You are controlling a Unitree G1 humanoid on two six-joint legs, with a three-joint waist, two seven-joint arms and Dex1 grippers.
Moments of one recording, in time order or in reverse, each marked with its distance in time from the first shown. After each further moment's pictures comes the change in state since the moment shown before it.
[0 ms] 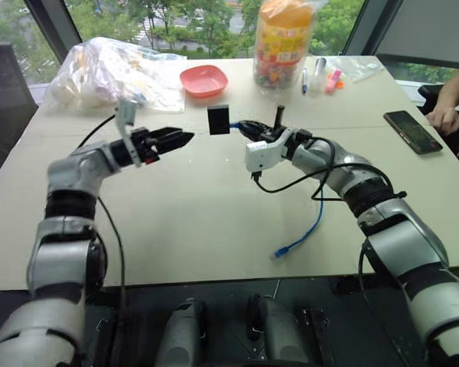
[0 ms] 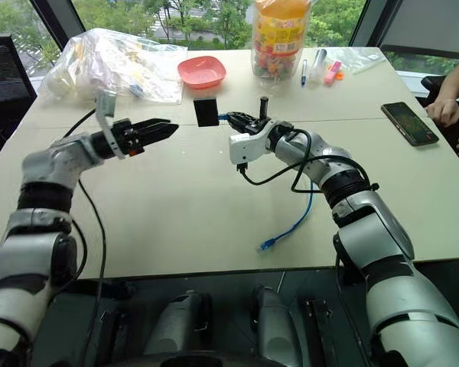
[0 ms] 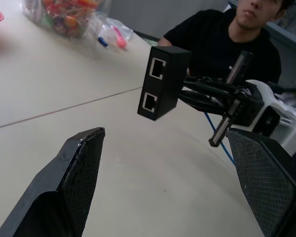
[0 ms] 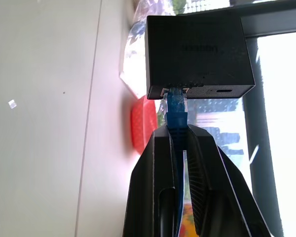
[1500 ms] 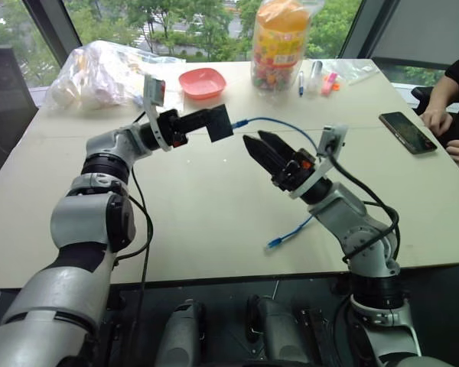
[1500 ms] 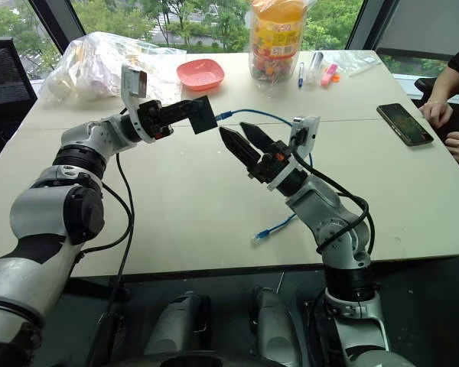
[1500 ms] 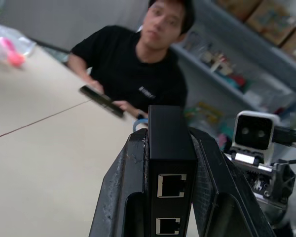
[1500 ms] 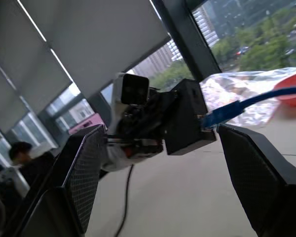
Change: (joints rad) left arm -0.241 -0.119 0.184 0.318 0.075 0.062 -0.338; right arm 0.643 0.328 -0.548 -1.113 1.797 1.279 0.294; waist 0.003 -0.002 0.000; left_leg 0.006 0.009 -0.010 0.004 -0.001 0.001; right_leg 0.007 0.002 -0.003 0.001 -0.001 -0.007
